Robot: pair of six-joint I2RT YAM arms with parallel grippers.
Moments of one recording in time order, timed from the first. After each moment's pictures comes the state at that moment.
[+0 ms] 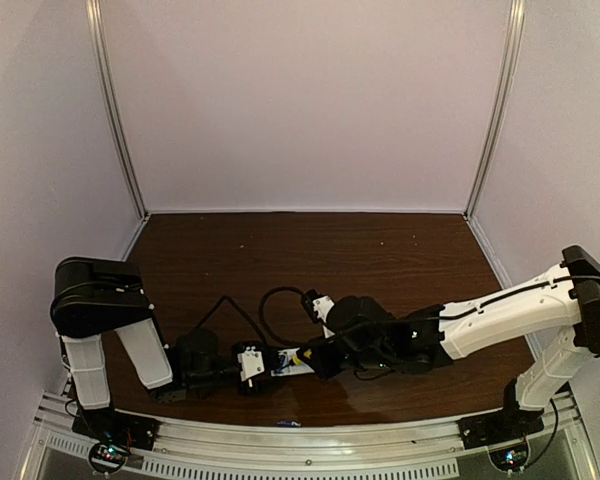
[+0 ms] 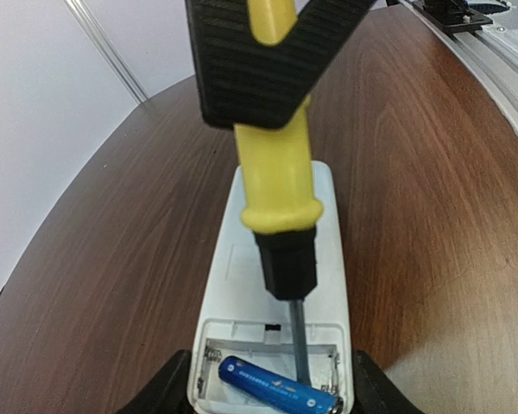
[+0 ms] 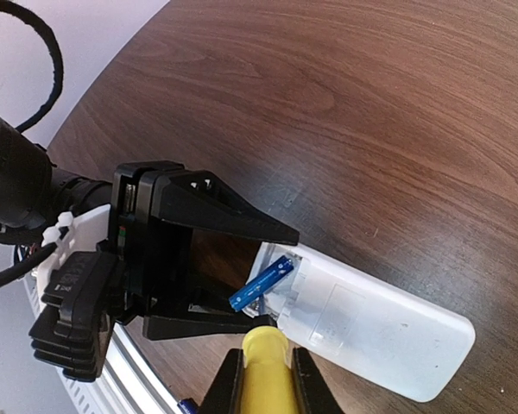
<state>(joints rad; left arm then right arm) -1.07 1.95 0.29 1.34 0.14 0.50 1.25 1.59 0.89 0.01 0.16 0.66</state>
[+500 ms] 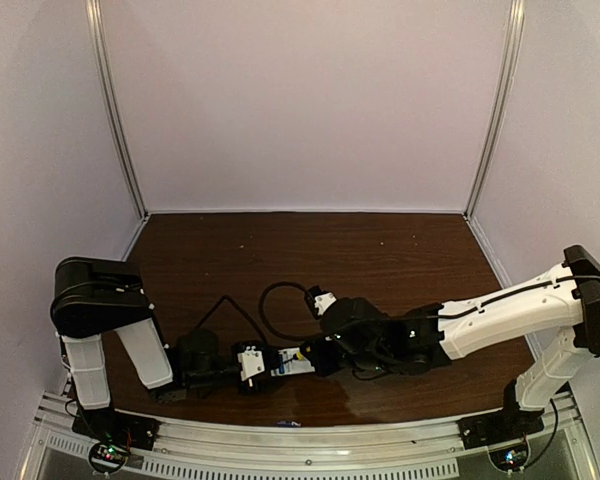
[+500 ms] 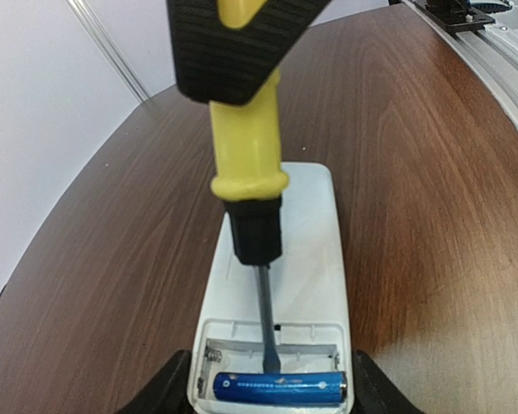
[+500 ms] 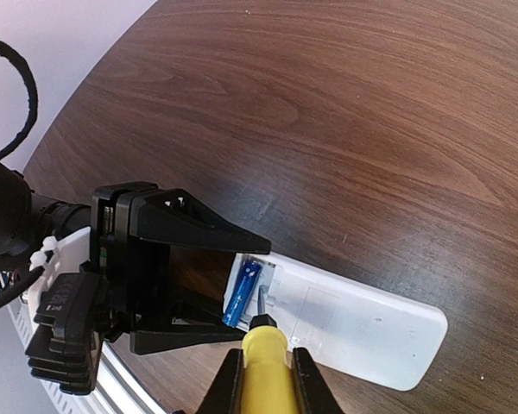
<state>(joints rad) -1.07 1.95 0.29 1.34 0.13 0.50 1.28 1.59 0.94 -0.08 0.28 0.72</state>
